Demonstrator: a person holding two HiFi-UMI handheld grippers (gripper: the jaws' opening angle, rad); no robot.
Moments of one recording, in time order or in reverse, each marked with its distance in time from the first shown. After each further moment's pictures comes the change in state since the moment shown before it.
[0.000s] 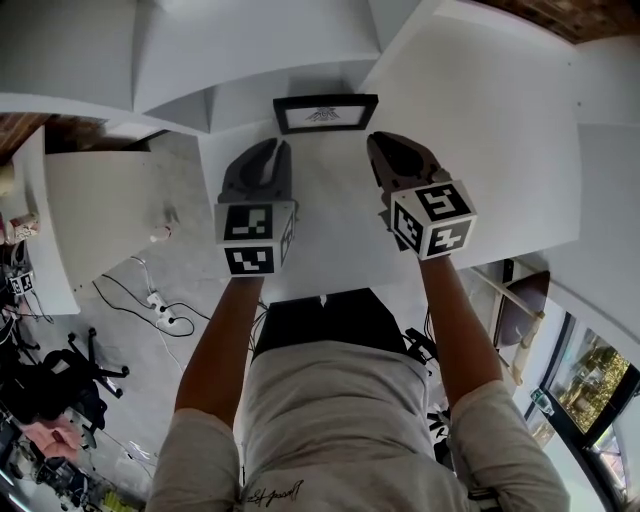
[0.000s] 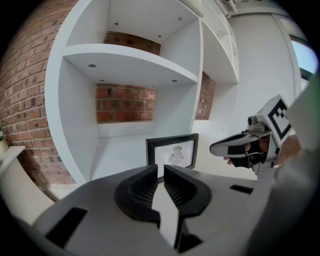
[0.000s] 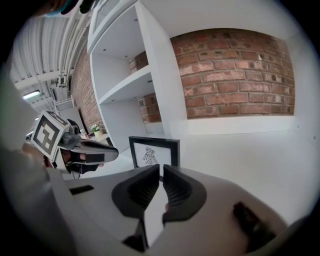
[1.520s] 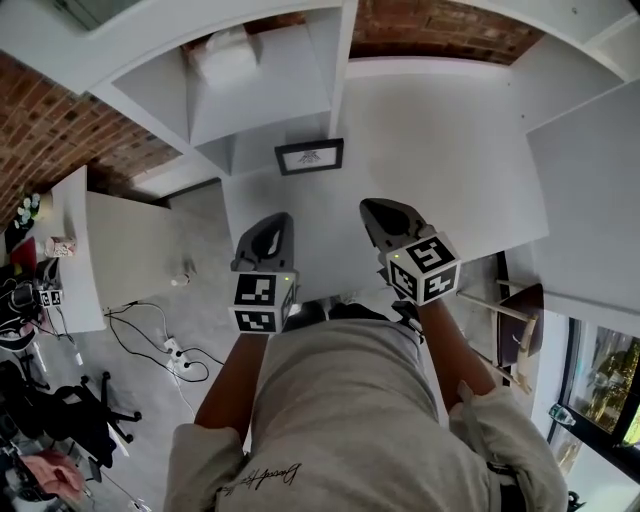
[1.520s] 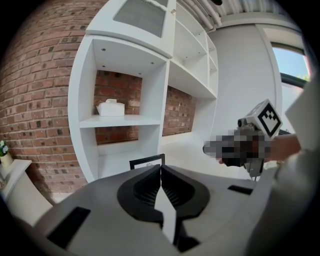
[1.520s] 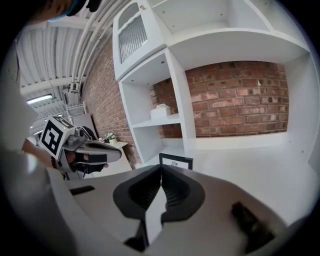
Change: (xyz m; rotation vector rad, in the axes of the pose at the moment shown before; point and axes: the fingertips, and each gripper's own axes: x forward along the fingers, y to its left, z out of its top) left arm -0.149 -0.077 0.047 0.056 -0.089 -0.079; right arm -0.149 0.070 0.040 -0.043 -0.081 0.064
